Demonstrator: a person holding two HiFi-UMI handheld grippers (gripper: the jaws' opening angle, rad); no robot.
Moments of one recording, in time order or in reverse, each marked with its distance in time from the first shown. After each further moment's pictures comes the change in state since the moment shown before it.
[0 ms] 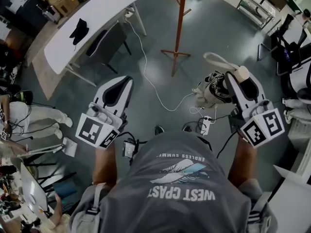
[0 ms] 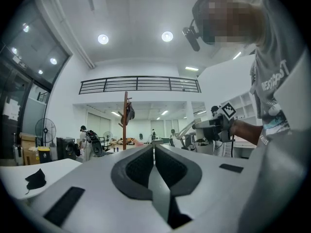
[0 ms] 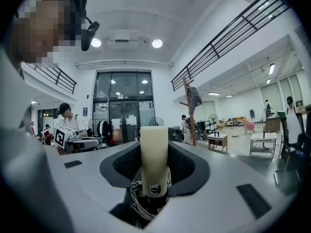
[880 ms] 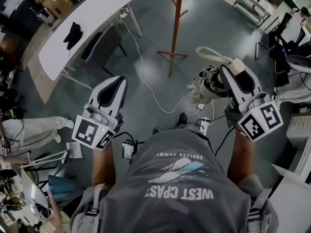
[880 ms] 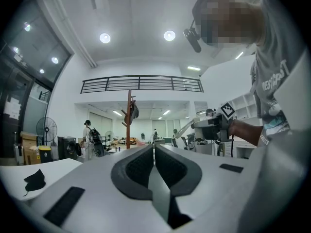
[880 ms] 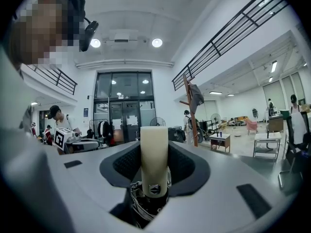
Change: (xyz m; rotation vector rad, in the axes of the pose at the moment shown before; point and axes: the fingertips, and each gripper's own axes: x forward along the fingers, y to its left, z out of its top) left arm 0.034 0.034 -0.005 -0.009 0.004 0.018; right arm 0.051 -0.027 0.010 0.004 -0.002 0.024
